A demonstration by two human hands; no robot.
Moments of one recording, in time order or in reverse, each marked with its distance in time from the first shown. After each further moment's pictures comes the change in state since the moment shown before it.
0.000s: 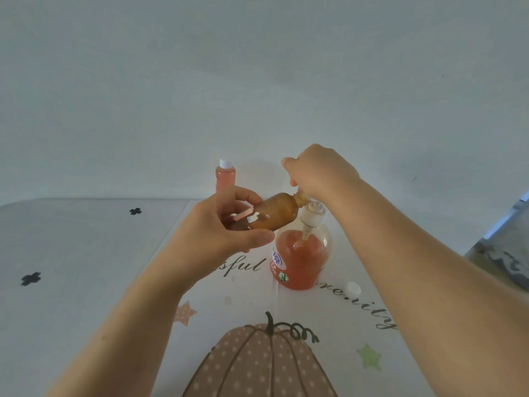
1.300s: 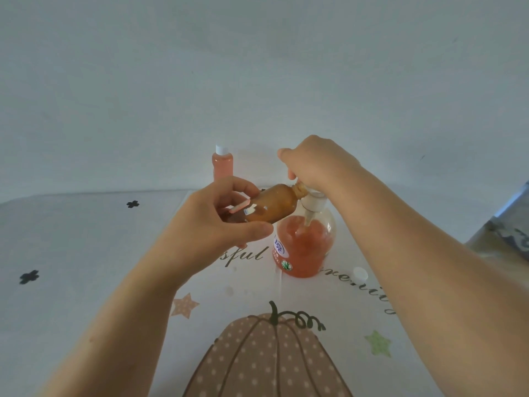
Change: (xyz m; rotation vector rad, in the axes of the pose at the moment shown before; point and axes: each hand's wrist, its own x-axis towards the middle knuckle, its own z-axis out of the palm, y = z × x) left_hand 0.000 -0.003 0.000 0.071 -0.023 -0.021; right_hand 0.003 0.007 0.014 0.050 -0.069 0.040
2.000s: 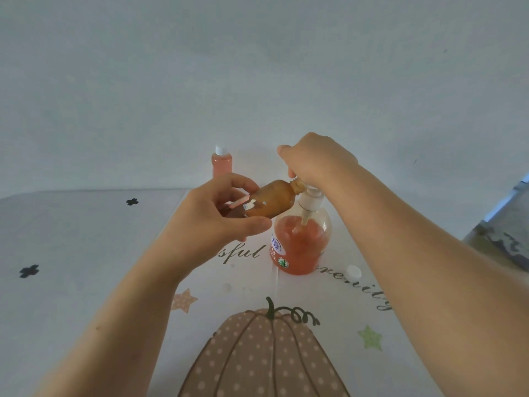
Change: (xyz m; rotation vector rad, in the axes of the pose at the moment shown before) left_hand -0.001 0.003 0.000 -0.023 0.019 0.028; right_hand -0.007 -0.004 -0.010 -0.079 0.042 -0.003
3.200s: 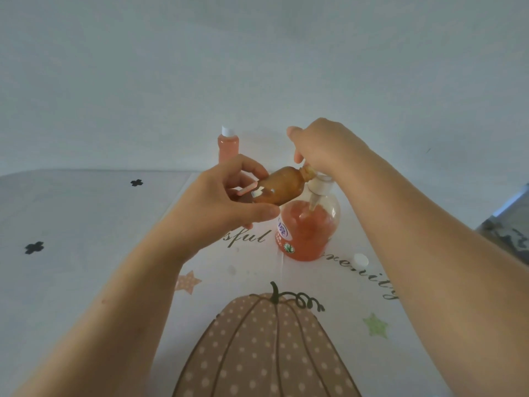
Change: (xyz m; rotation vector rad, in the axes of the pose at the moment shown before) left_hand 0.005 -0.008 0.000 -0.034 -0.061 -0.011; right_hand 0.006 0.002 0.011 0.015 -0.041 -0.034
